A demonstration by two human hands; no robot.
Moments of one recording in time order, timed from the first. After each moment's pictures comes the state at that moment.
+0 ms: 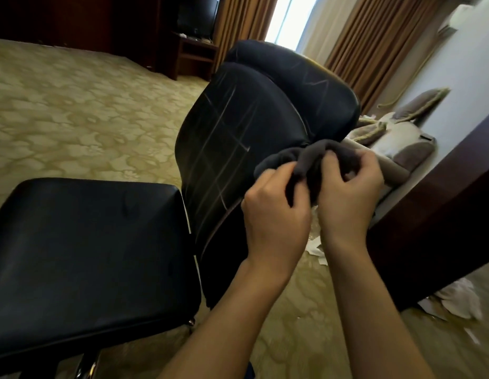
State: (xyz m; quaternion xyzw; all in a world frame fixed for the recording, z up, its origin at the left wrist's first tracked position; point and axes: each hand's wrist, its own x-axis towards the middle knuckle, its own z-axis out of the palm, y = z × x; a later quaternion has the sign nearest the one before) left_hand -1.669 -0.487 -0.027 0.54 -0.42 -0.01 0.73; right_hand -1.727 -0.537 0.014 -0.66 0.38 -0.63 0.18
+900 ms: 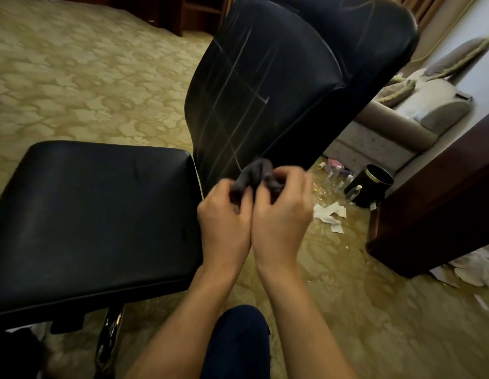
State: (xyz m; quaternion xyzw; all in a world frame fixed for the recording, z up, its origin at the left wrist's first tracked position) left_hand -1.626 -0.463 -0.133 0.67 -0.34 -0.08 0.66; right_hand -1.681 -0.495 -0.104 -0.71 0.43 -0.54 0.08
